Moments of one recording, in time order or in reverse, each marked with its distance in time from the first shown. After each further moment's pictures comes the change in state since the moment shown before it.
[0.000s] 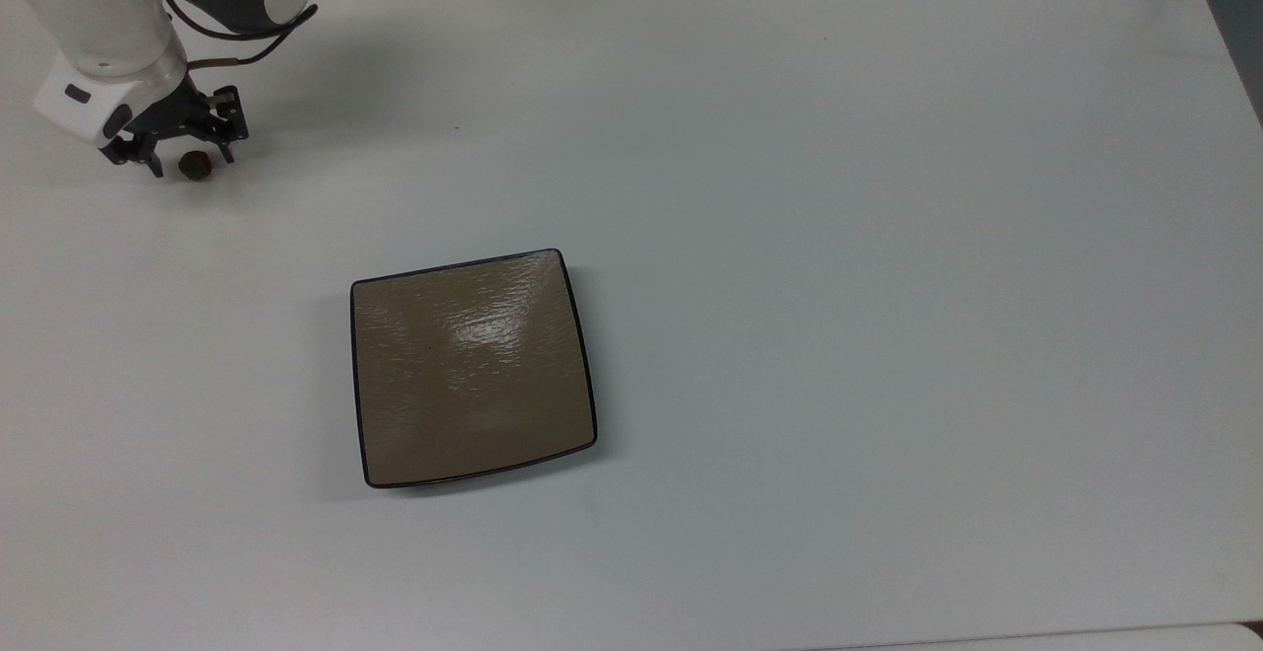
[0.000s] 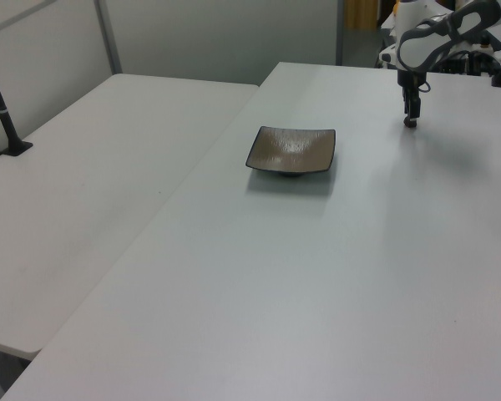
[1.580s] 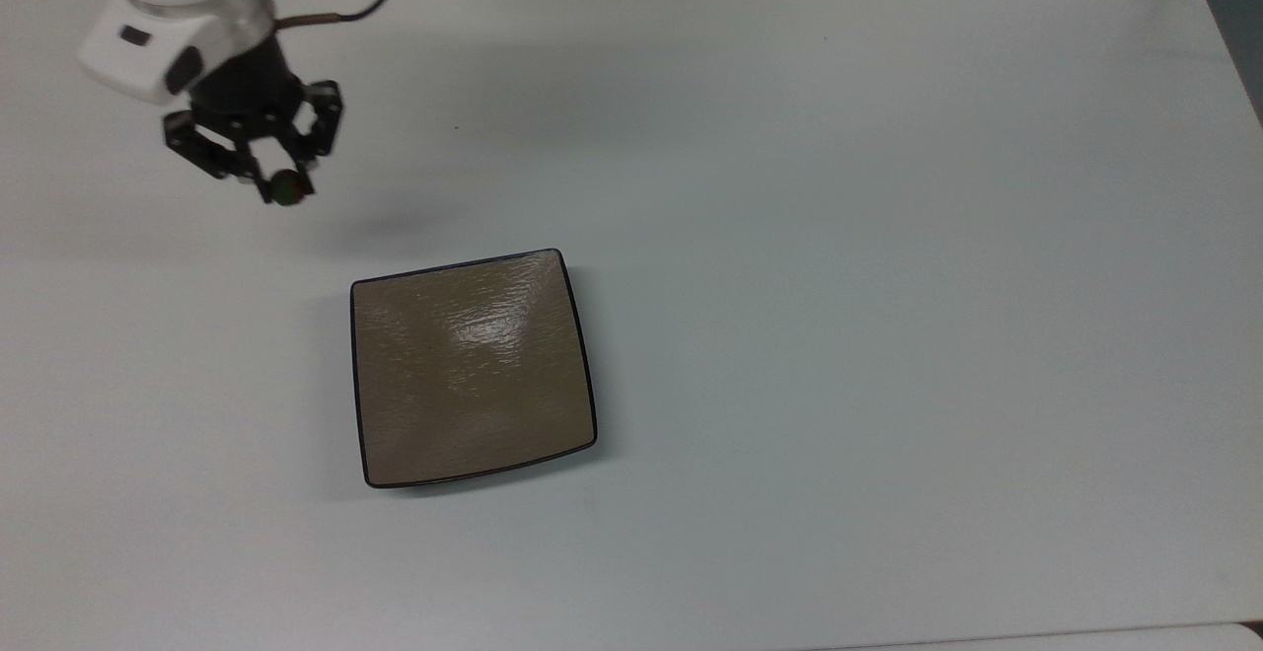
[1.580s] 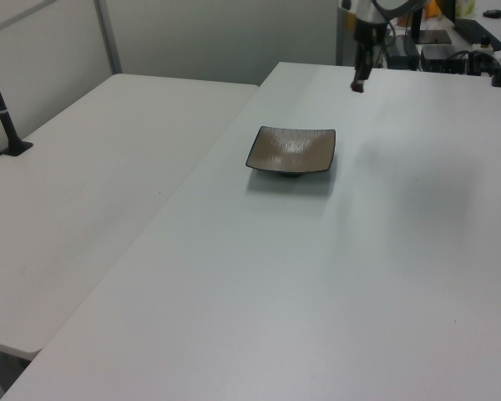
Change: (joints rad) arm 0.182 -0.111 0.088 0.225 0.153 -0.185 0.185
